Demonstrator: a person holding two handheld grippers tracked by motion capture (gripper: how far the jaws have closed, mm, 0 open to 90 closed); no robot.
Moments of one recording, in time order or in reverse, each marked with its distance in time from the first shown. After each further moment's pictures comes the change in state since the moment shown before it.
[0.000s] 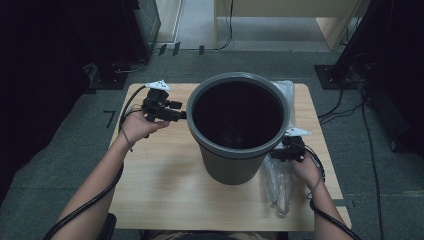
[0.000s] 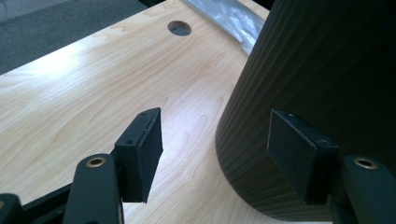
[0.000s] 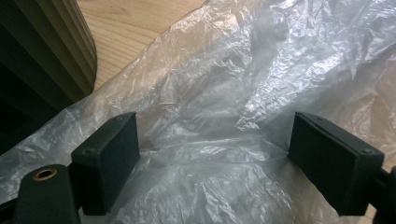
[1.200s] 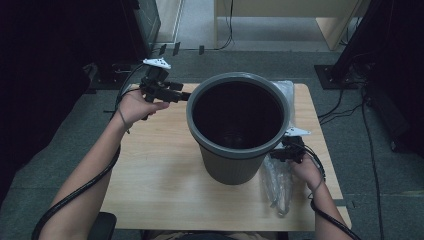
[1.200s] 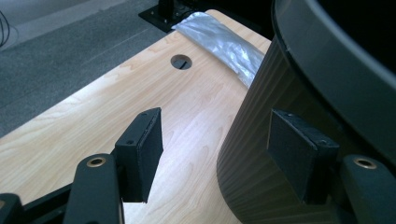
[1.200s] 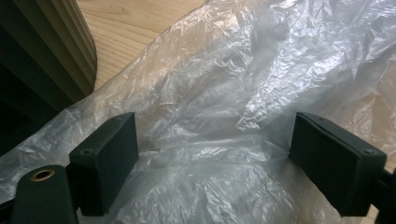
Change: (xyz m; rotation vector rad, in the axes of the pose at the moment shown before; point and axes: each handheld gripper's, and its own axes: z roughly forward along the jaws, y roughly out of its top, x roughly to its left) left arm -0.005 0.058 -0.025 -0.022 0.011 0.050; right arm 0.001 0.000 0.000 0.002 -0.002 0.002
